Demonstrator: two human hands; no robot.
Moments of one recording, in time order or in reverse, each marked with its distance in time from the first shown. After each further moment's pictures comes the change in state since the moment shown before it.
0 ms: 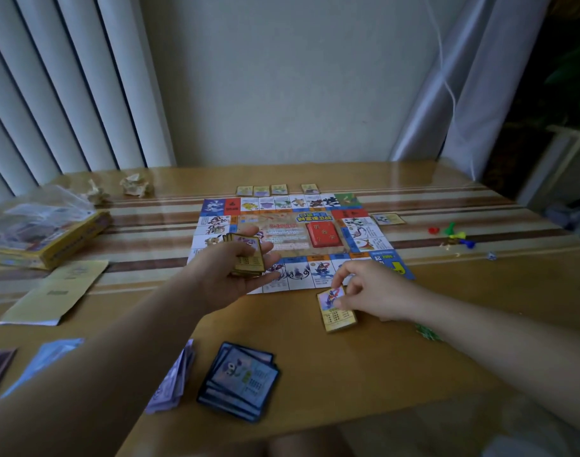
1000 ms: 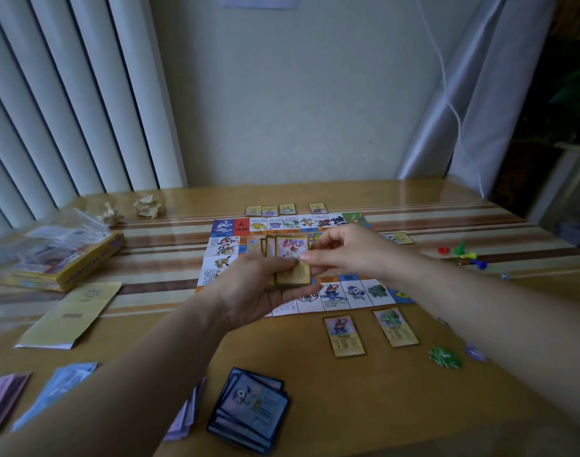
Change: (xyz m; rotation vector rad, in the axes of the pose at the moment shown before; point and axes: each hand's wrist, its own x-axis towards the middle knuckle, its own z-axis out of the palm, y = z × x) left_hand -0.024 0.008 0.034 0.075 -0.359 0.037; right_hand 0.021 -0.069 -0.037 0.334 0.058 -0.096
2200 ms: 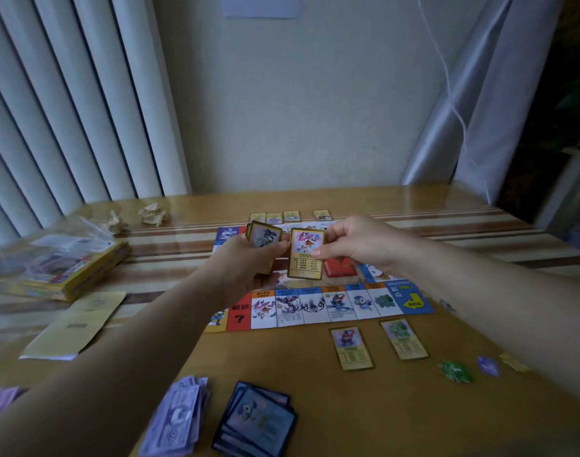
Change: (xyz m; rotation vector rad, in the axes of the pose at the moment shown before) left_hand 0.010 0.030 -0.015 0.440 0.286 0.090; right_hand 0.028 -0.005 -0.016 0.009 -0.020 0.066
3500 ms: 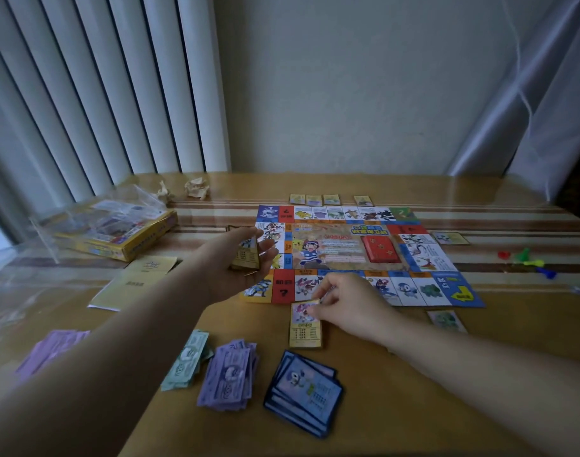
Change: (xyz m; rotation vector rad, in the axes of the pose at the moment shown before) left_hand -0.018 -0.027 -0.071 -0.498 0.179 -0.215; right_hand -0.018 0.026 0.117 -0.258 -0.017 -0.038
